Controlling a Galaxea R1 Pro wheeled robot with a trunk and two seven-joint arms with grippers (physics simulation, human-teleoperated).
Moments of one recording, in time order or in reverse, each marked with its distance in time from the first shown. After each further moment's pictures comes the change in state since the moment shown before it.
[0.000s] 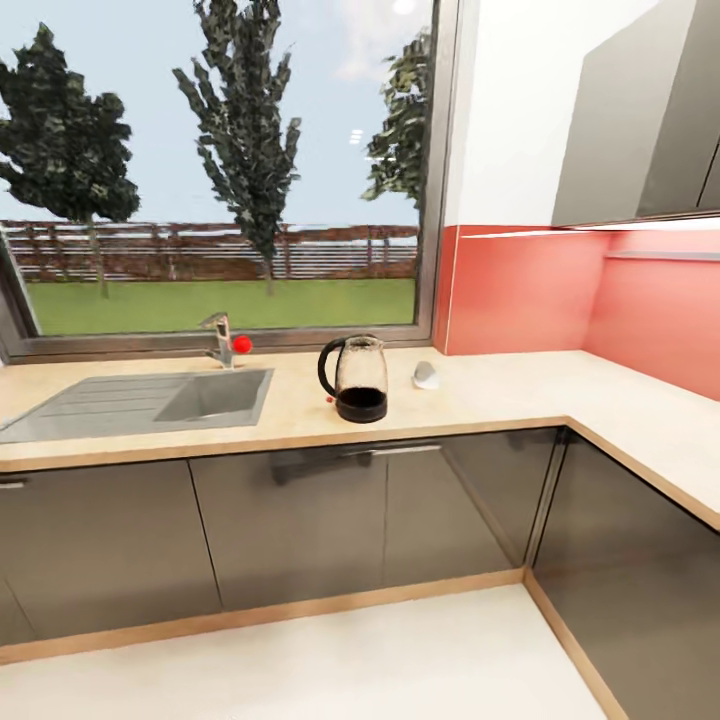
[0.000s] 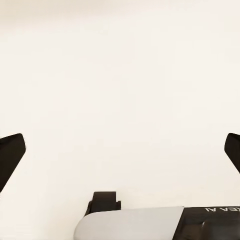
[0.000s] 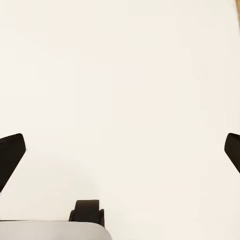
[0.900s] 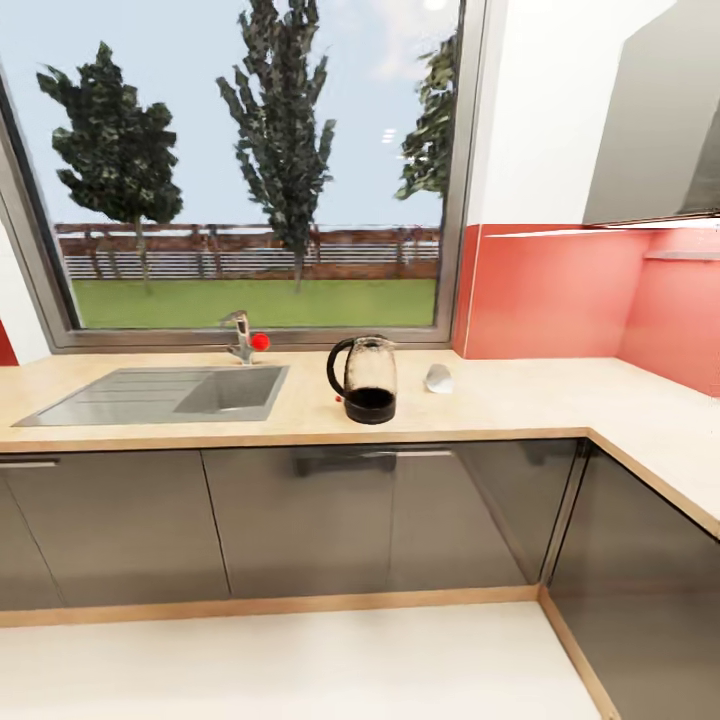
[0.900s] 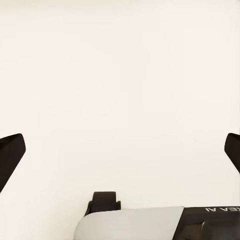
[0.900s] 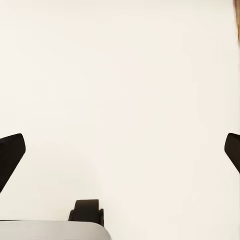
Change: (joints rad) left arm 0.000 0.000 0.000 0.000 0.000 0.000 0.000; right arm 0.000 -0.002 -0.001 0.000 0.000 0.001 0.002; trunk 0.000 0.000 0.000
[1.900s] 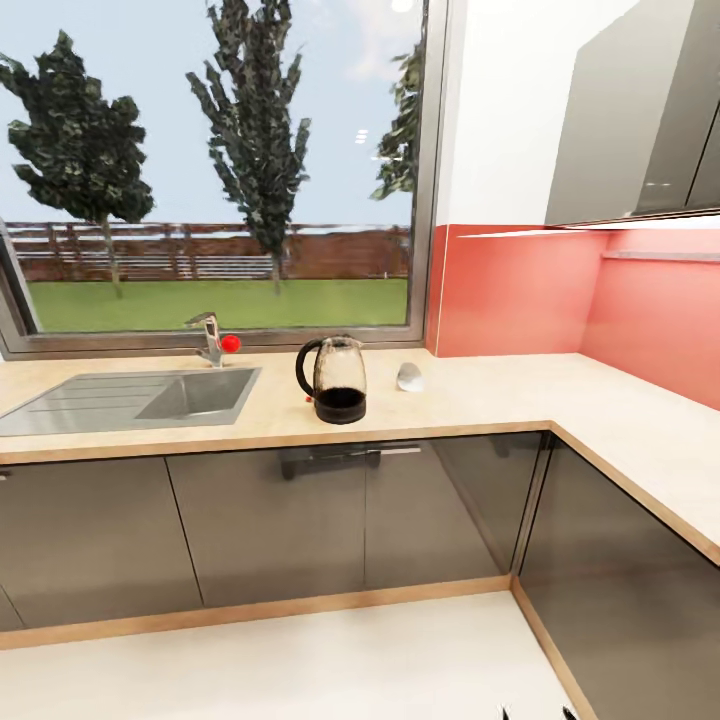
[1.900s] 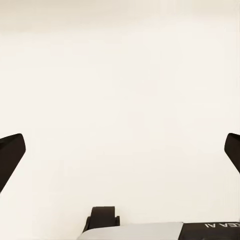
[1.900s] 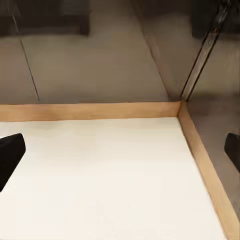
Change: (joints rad) left arm 0.000 -0.001 -0.002 -0.004 0.003 -0.054 -0.002; right arm 0.171 0.005 -0.008 -0.566 -0.015 -0.209 -0.001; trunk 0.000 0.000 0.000
